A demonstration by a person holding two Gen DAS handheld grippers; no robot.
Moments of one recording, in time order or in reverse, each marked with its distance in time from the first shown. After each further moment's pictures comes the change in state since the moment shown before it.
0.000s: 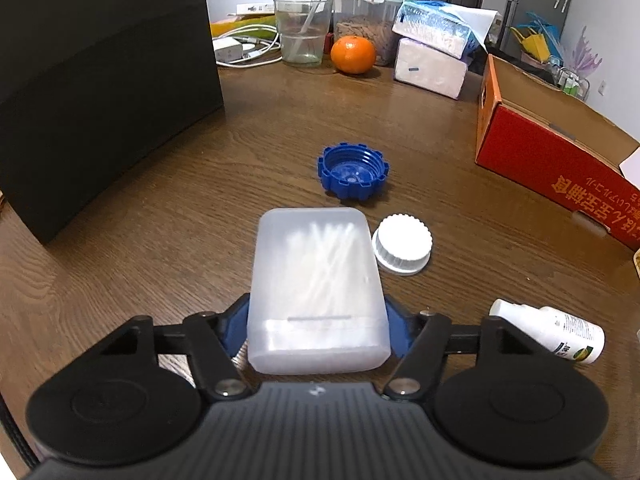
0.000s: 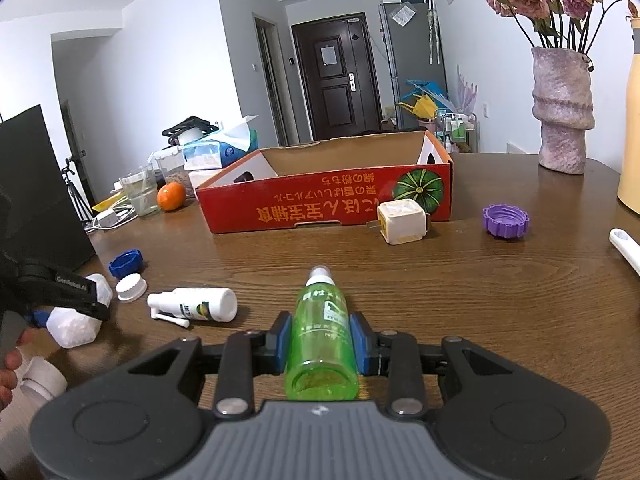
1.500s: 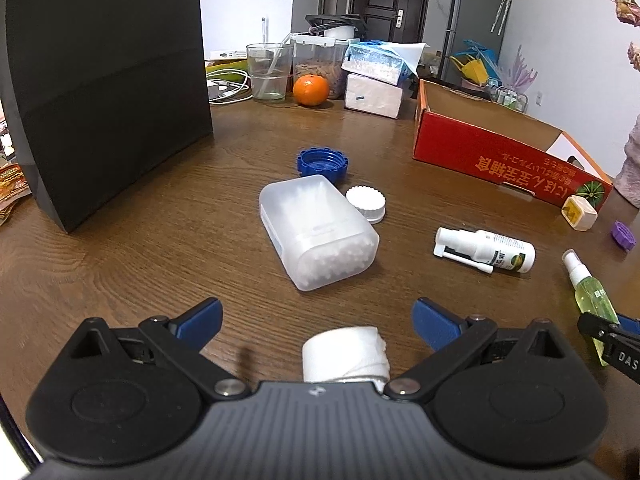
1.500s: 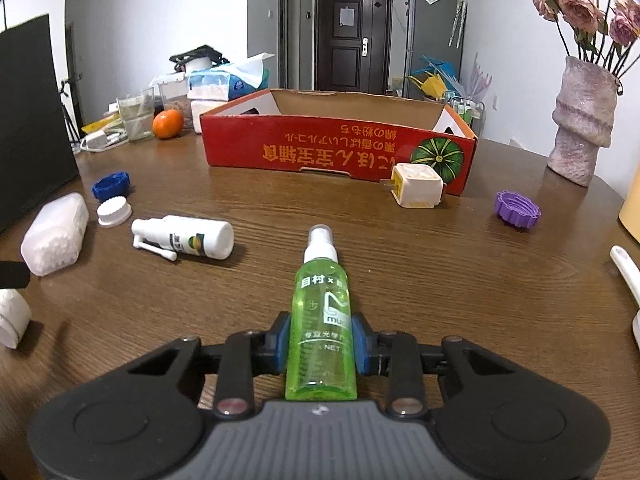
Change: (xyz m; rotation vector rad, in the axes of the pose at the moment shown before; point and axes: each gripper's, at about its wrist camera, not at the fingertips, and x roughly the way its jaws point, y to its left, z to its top) left arm -0.070 0.029 -0.067 0.090 -0.150 -0.135; right arm 0.021 0.026 -0.012 -0.158 0.140 -0.074
